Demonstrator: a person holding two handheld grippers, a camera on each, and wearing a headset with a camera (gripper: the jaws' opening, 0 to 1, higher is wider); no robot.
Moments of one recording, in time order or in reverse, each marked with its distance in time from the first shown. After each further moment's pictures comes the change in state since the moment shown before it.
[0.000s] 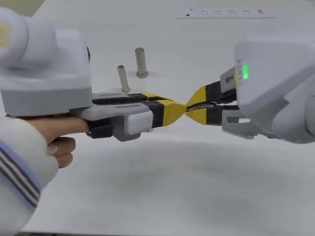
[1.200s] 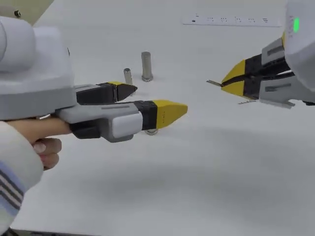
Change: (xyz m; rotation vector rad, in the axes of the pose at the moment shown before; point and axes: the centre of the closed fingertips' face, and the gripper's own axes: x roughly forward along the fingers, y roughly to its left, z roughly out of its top) left arm -0.025 0.028 0.017 0.028 -0.094 0.145; right arm -0.020 -0.040 -0.034 0.062 0.064 -0.056
